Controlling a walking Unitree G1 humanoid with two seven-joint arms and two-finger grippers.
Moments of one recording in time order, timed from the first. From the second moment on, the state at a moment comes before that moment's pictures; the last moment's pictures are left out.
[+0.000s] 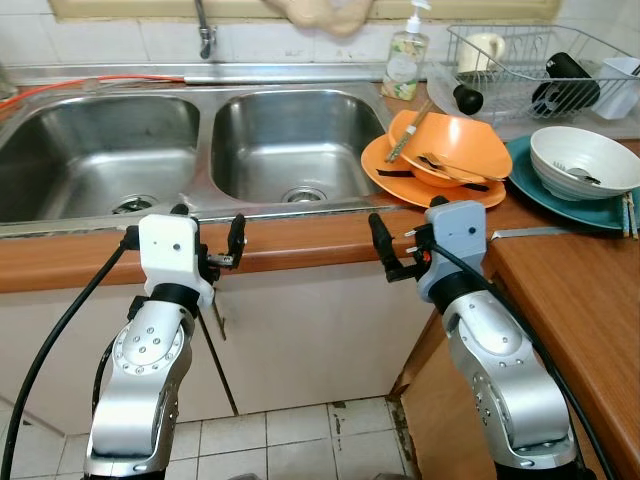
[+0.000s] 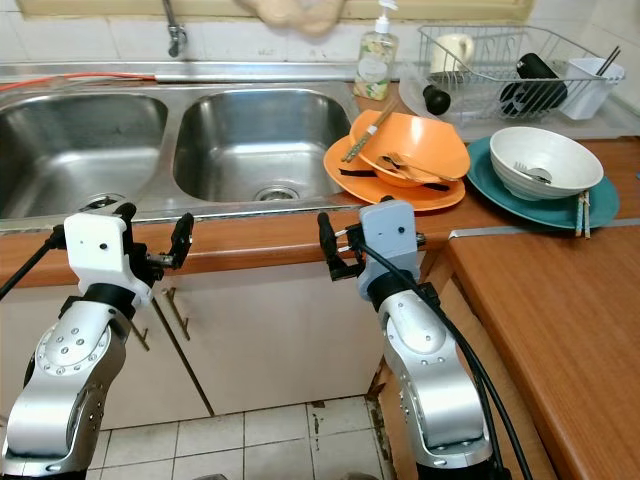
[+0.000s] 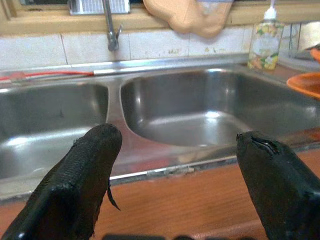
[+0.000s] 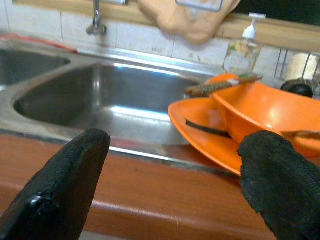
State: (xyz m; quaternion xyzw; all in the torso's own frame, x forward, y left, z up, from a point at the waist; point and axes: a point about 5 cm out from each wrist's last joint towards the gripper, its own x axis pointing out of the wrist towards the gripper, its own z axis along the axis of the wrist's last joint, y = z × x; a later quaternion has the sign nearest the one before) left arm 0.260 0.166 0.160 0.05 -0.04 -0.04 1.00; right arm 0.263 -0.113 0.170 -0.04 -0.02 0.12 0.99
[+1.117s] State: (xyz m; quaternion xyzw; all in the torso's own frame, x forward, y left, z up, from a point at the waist) left arm 0.268 0.152 0.172 0.02 -0.07 -0.08 0.99; right arm 0.265 -0.117 0.210 -0.02 -0.12 0.12 0.99
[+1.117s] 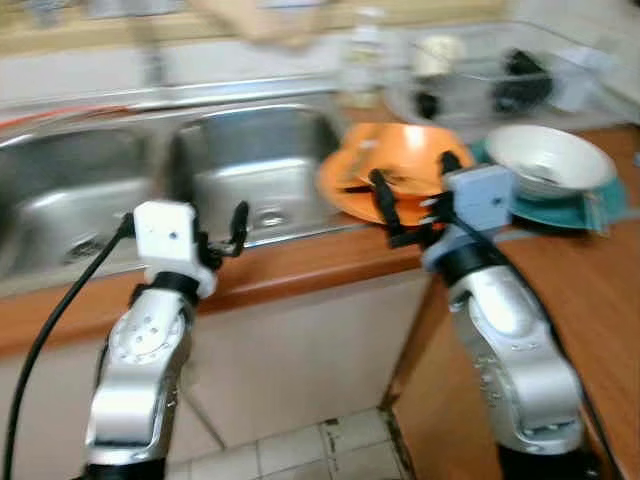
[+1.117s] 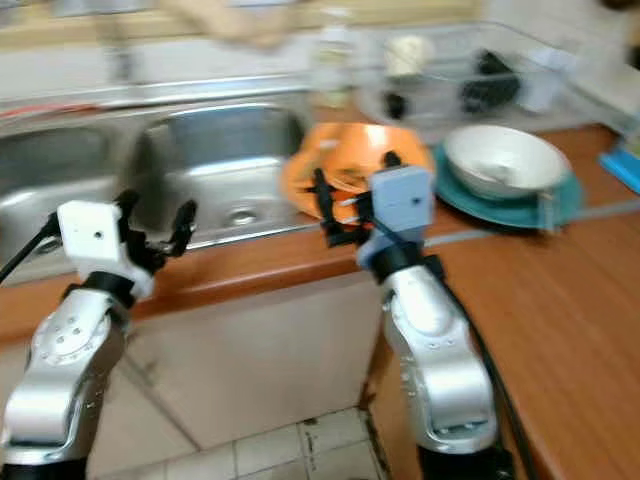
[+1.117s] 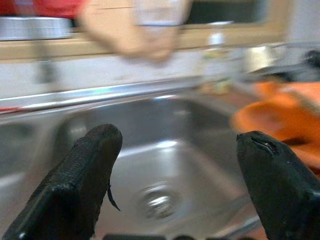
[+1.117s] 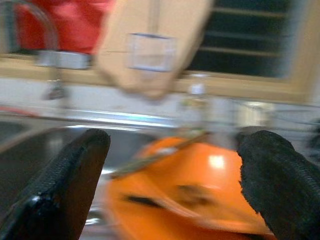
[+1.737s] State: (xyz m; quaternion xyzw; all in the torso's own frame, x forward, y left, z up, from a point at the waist) left arm 0.255 0.145 0.192 -0.03 -0.12 -0.13 0.98; right arm 0.252 -0.124 0.219 0.01 -0.12 0.12 0.98
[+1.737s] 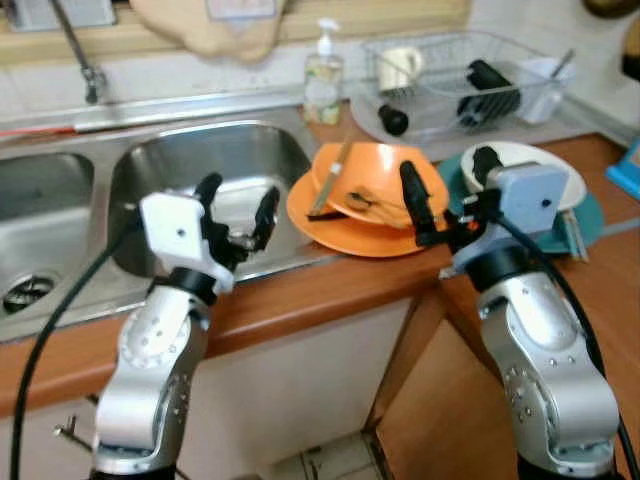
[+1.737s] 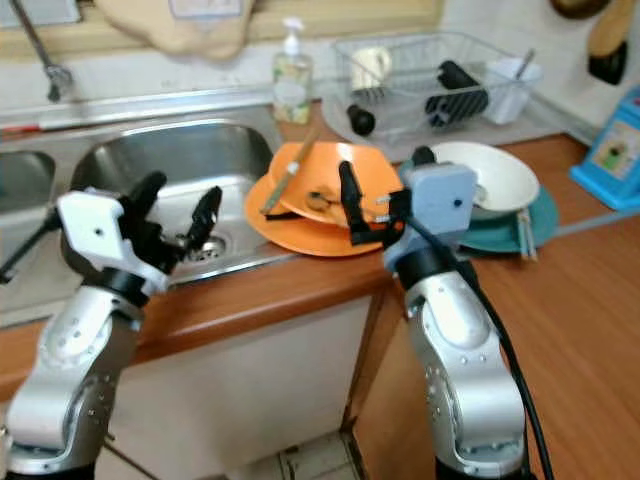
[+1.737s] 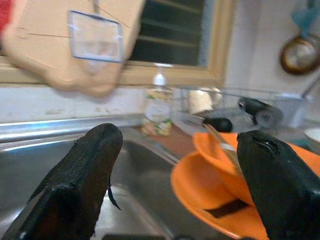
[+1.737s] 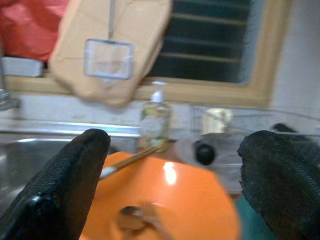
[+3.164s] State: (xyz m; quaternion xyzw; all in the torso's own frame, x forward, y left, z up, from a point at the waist) left arm 0.267 0.151 0.186 0.01 -0.09 -0.13 0.99; right arm 0.262 -0.126 0.224 -0.04 -0.09 0.11 0.99
